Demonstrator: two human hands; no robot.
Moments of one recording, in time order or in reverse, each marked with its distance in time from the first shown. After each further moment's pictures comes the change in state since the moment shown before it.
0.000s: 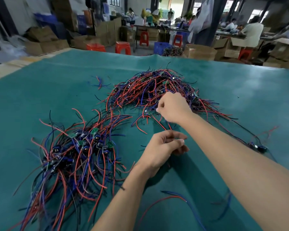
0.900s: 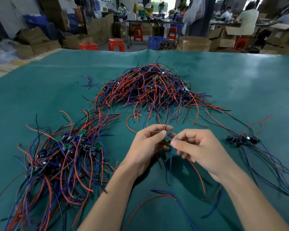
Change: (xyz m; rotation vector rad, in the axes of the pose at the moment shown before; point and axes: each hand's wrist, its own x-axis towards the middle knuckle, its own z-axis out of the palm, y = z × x) left_hand -0.002 0.006 -0.005 -0.104 0.069 -0.059; right_hand -0.142 0.072 0.015 1.108 -0.061 0.022
